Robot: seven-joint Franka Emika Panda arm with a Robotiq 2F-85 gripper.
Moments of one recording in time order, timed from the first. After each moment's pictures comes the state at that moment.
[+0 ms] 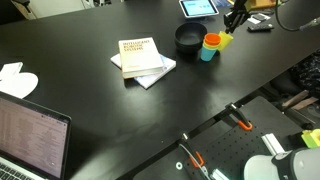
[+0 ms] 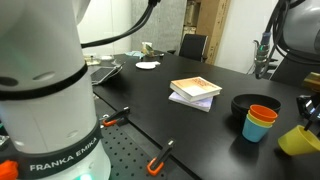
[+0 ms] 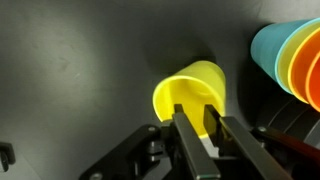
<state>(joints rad) -0.45 0.53 -0.15 -1.91 0.10 2.52 -0.43</state>
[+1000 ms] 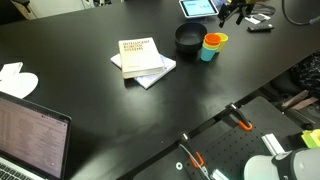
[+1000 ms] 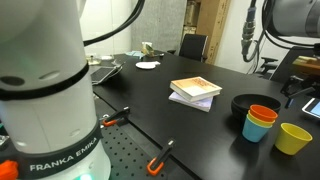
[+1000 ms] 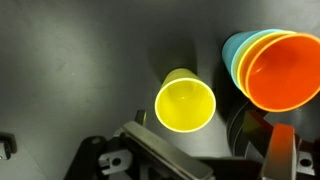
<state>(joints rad) -0.38 0.41 -0.16 -2.00 0.04 2.50 -0.35</state>
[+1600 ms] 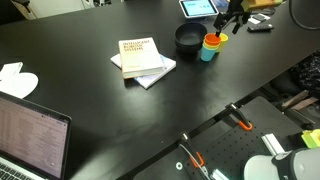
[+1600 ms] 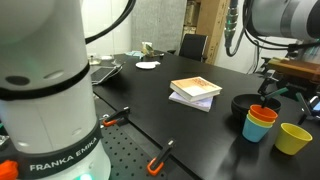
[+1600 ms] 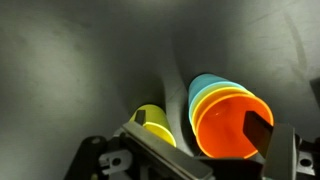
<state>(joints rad) -0.34 0.32 -0.16 -2.16 0.04 2.50 -0.35</state>
